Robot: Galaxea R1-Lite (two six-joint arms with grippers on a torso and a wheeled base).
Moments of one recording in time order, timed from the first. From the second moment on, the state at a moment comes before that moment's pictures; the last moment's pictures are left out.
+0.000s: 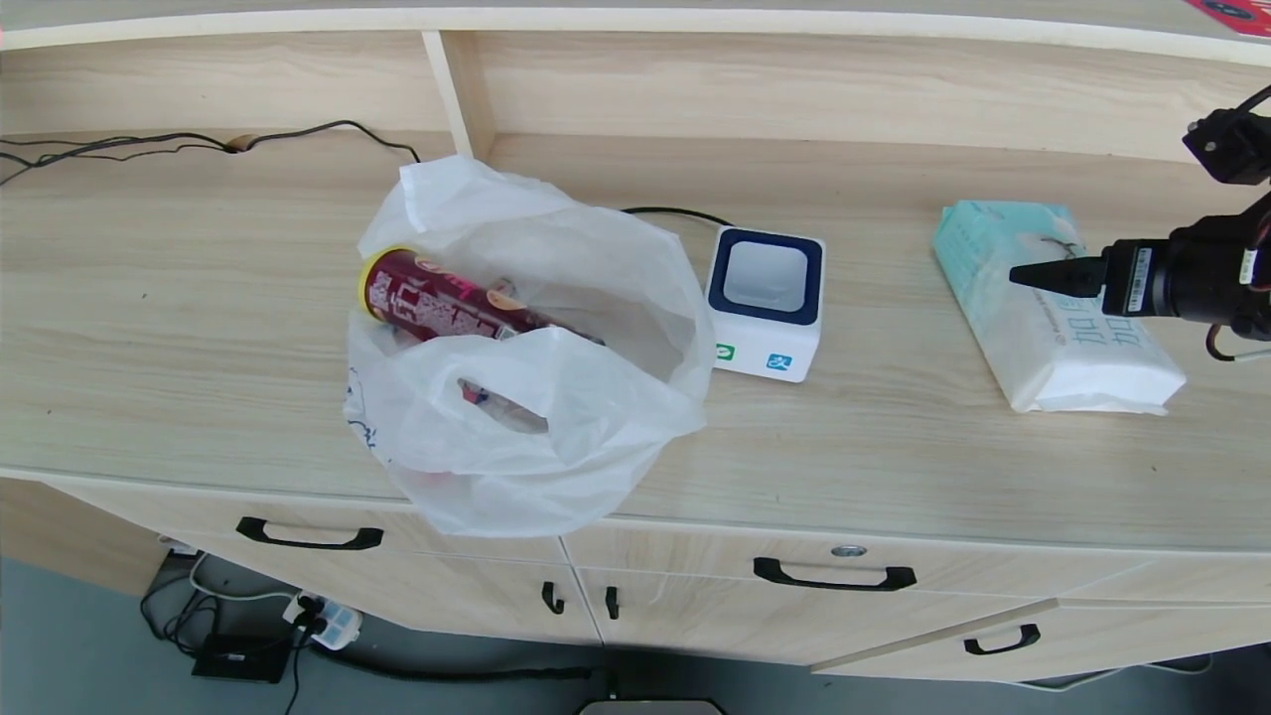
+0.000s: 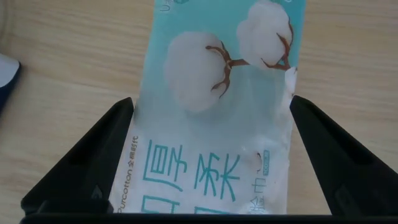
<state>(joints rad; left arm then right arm) 0.00 0.00 0.00 -0.02 0.00 0.03 -0.06 1.57 -1.23 -0.06 0.19 -0.06</state>
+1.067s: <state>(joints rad) 0.00 0.00 0.00 -0.02 0.00 0.03 -0.05 1.64 -1.23 -0.04 0.20 -0.10</state>
